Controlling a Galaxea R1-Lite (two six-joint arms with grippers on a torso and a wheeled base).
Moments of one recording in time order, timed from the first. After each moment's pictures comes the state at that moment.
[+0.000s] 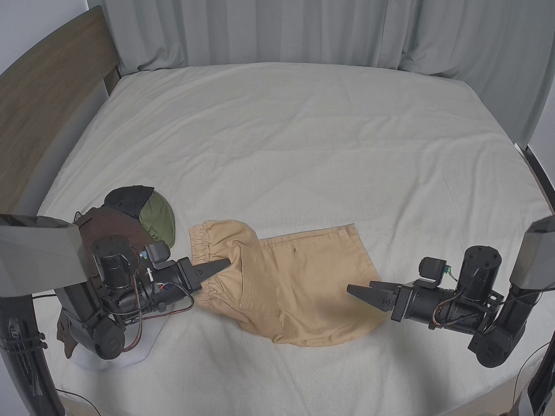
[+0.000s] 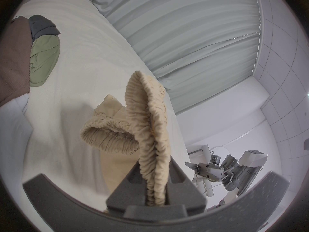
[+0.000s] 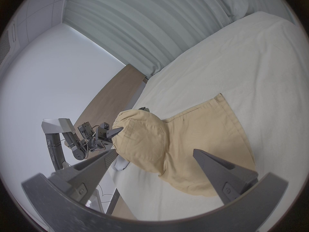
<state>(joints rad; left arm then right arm) -0.28 2.16 -0.45 -1.55 -0.57 -0.76 0.43 2.04 -0.26 -1.55 0.43 0.52</state>
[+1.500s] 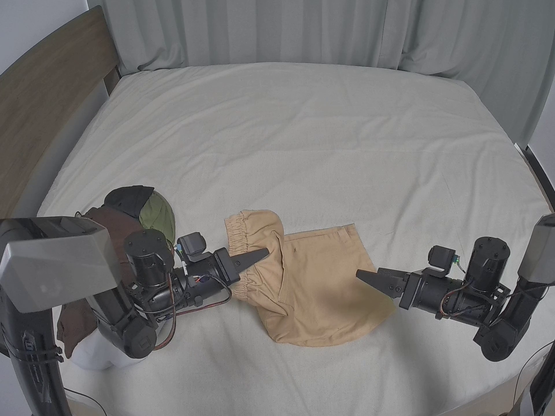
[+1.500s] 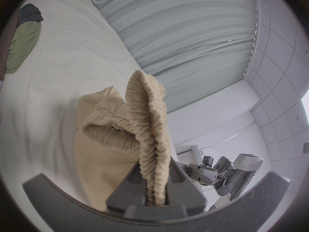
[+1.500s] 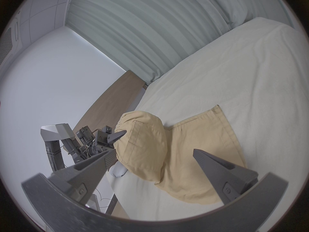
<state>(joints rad) -0.43 2.22 -0.61 -1.55 -0.50 -0.86 0.39 2.01 -0.28 -1.54 0.43 0.52</state>
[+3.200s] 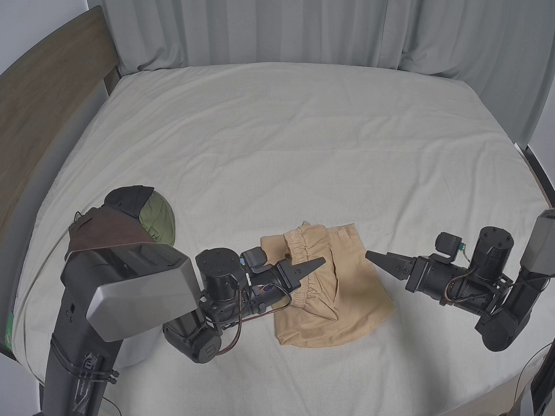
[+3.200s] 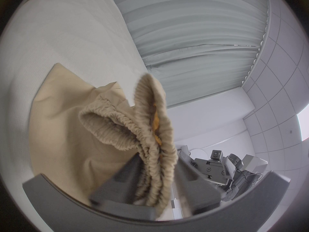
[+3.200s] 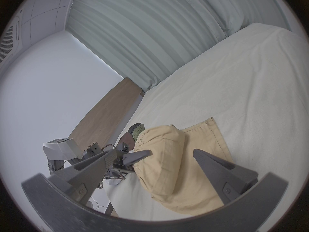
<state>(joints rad) -0.60 2.51 -0.95 -1.55 -0.42 -1.01 0.33 2.01 -0.33 -1.54 0.44 0.53</state>
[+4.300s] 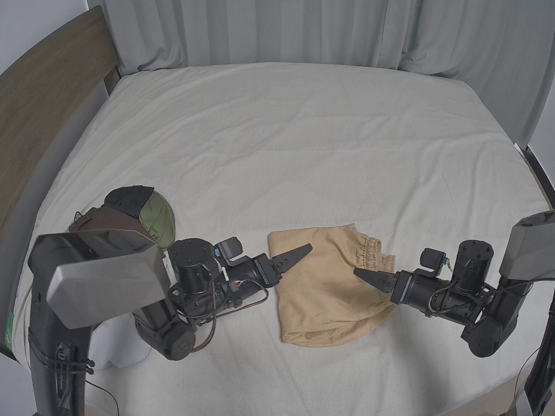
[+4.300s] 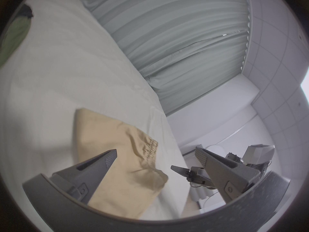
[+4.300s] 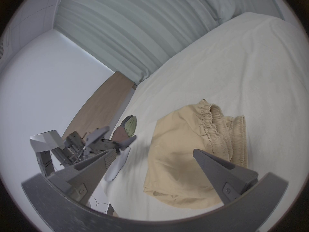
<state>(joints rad) -0.54 2.39 -0.81 -1.55 -0.37 -0.80 0.36 2.12 -0.34 -1.54 0.38 0.56</state>
